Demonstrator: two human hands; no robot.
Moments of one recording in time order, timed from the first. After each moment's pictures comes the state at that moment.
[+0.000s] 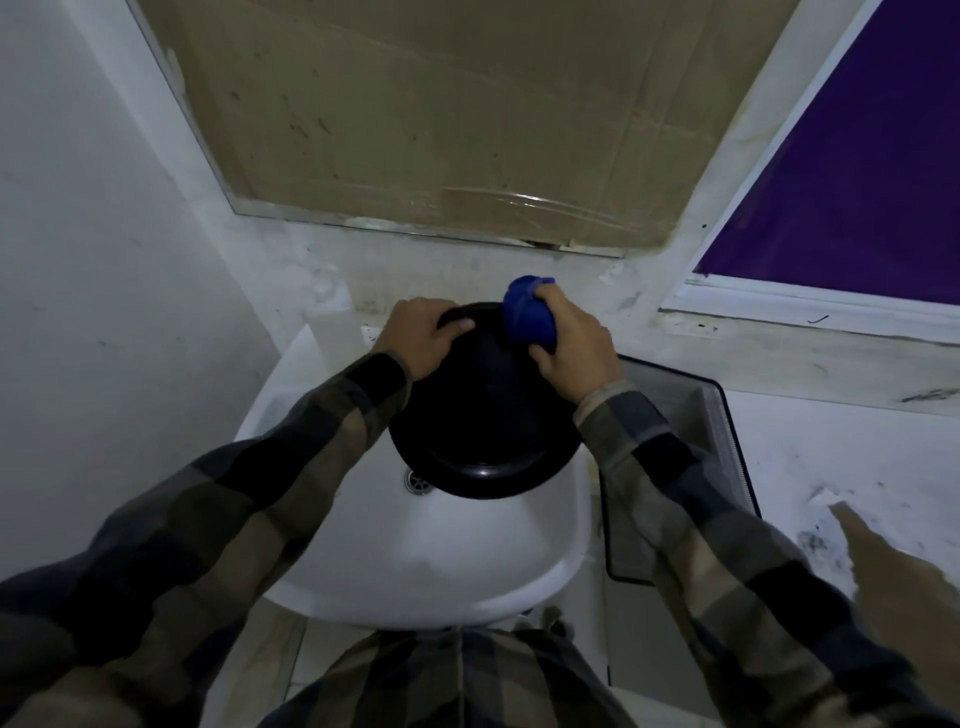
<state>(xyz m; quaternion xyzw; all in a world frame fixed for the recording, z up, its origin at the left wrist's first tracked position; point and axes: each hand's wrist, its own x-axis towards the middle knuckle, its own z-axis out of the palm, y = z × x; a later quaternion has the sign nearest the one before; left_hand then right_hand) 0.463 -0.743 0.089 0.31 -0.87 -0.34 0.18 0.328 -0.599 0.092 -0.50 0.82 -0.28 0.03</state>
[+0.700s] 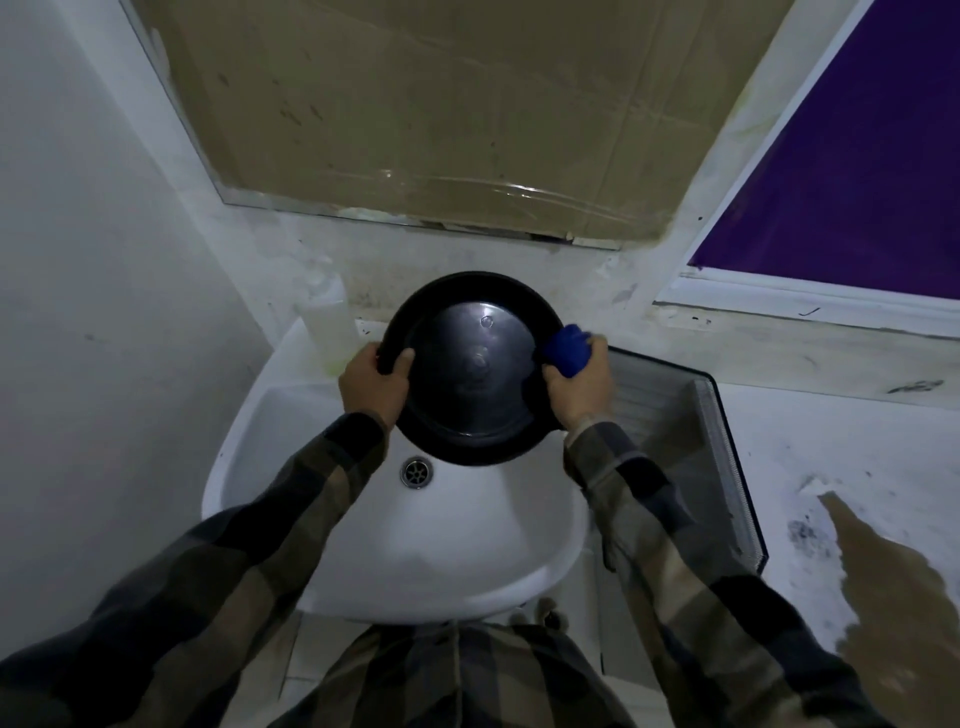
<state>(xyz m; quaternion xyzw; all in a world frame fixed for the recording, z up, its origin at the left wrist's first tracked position) 0.499 -0.727 0.022 0.54 -0.64 -0.47 0.28 0.336 -0.587 0.029 -0.17 0.84 -0.50 0.15</state>
